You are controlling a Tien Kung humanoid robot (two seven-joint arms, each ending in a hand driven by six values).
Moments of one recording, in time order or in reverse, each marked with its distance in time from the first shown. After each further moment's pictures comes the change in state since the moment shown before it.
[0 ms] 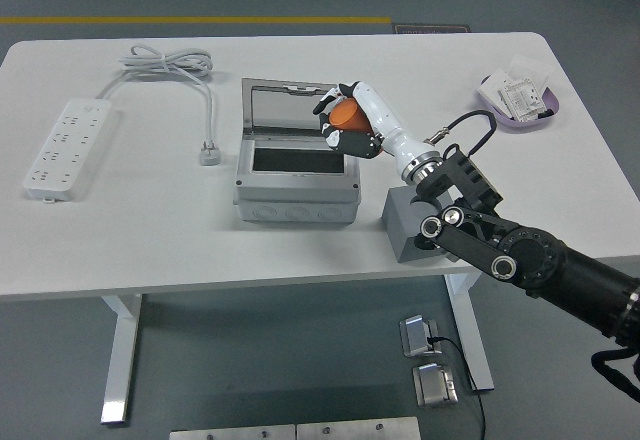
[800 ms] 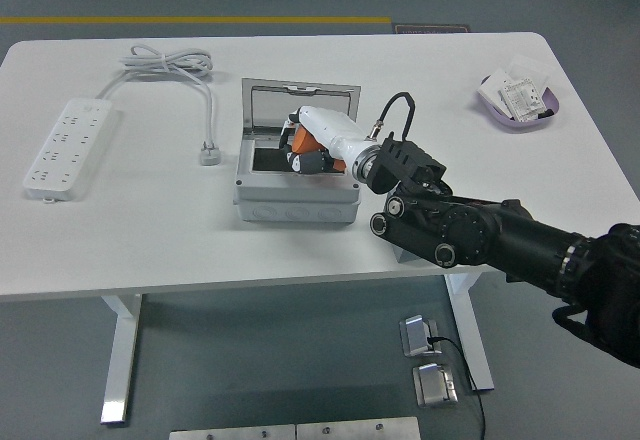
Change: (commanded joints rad) left arm -0.012 0.014 -0.037 -0.002 0.045 -0.002 0.015; right arm 0.178 0.148 -0.257 -0.216 -0.035 0.106 -0.169
